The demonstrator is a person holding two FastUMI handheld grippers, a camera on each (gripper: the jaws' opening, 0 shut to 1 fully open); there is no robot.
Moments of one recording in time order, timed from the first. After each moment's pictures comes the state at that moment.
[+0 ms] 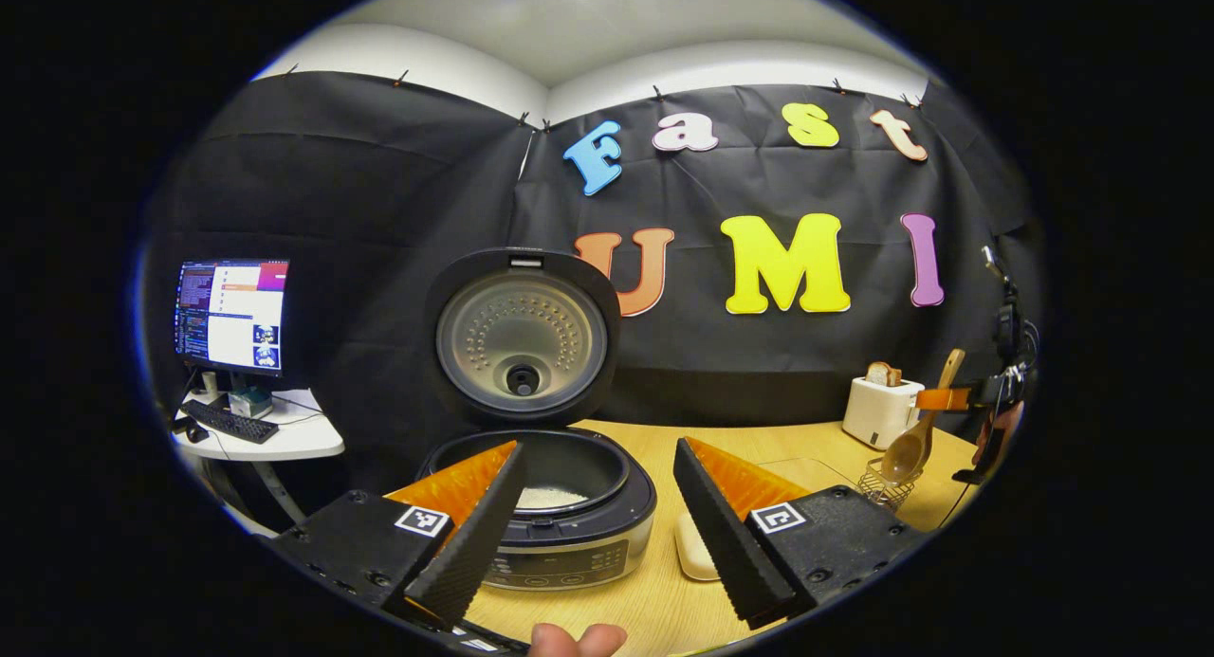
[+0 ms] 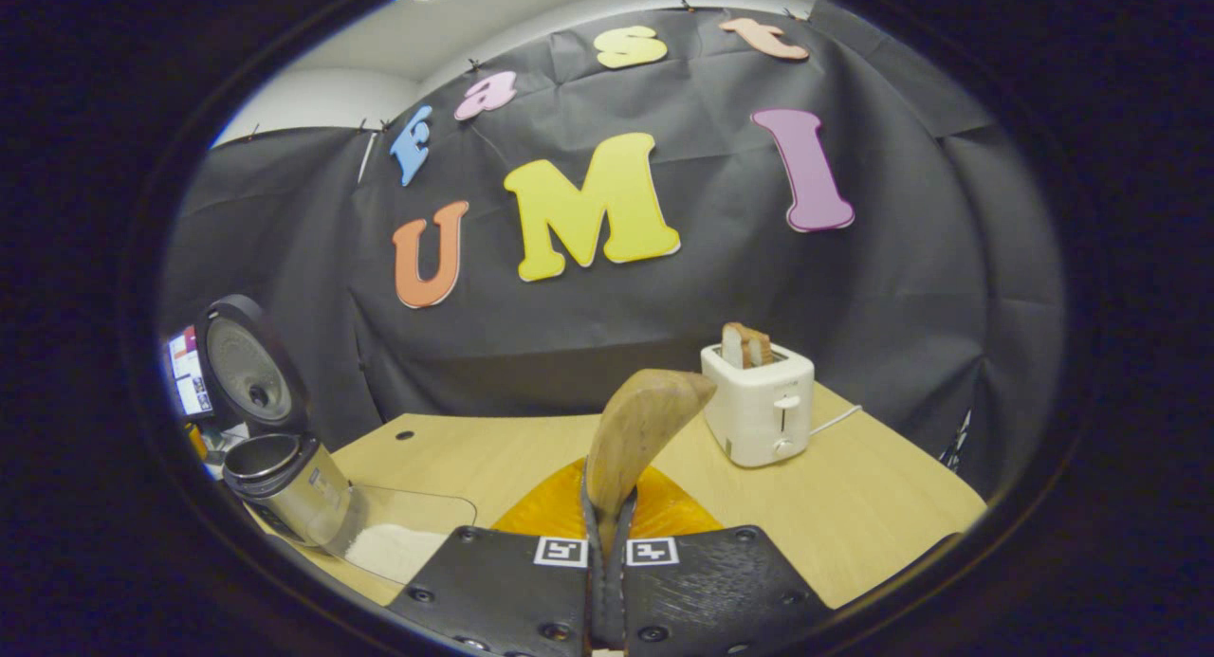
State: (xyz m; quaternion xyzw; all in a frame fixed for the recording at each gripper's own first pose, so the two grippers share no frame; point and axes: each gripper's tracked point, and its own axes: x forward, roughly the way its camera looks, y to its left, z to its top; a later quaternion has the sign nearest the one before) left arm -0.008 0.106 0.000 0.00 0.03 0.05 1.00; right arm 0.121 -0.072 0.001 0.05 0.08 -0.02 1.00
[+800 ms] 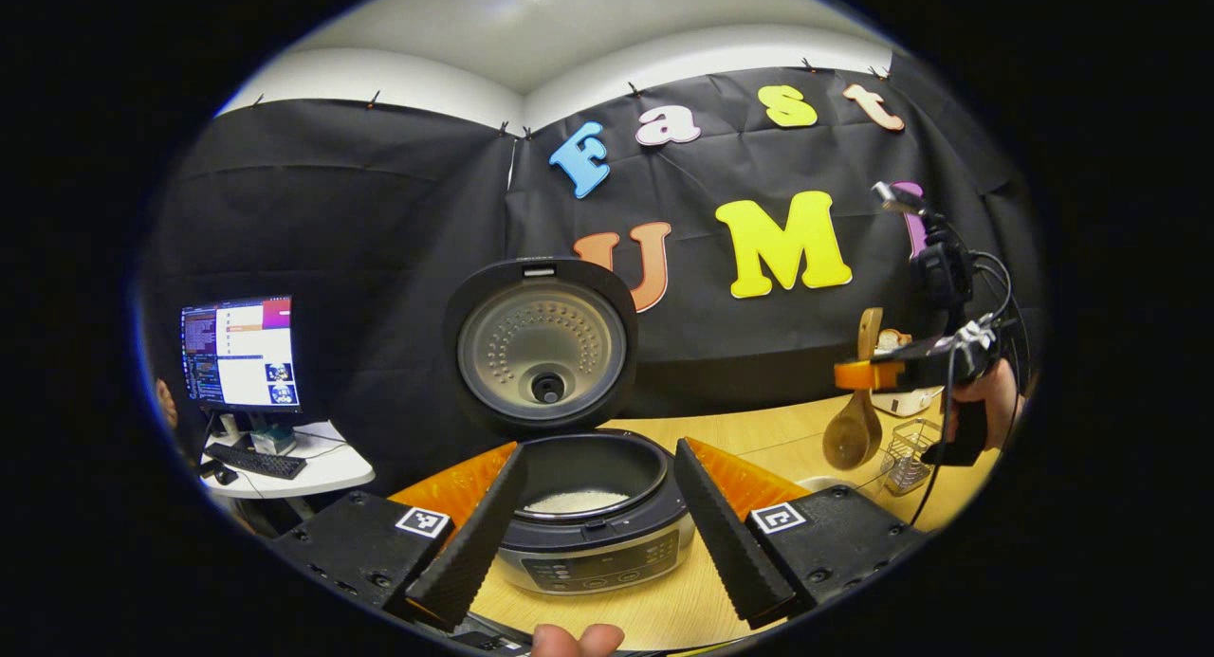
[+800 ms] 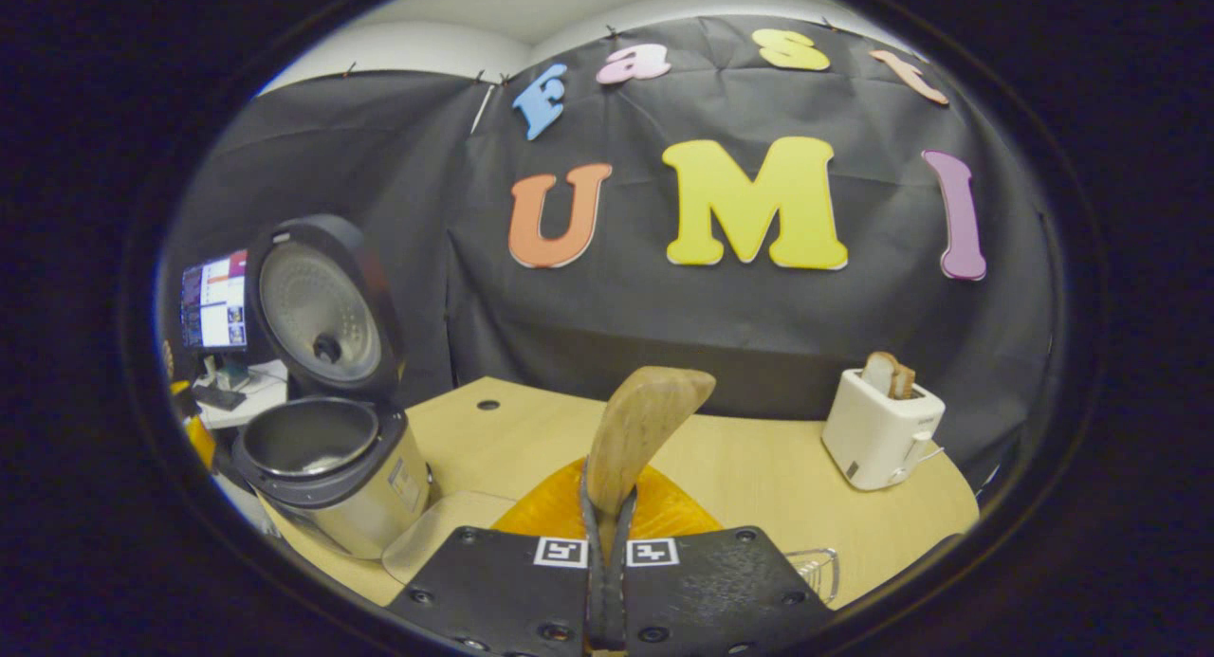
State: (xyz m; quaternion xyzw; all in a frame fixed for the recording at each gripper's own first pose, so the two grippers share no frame) left arm -0.016 0.137 0.002 0.06 0.03 0.06 1.00; right arm 0.157 0.105 -0.037 -0.06 0.13 0.09 0.99
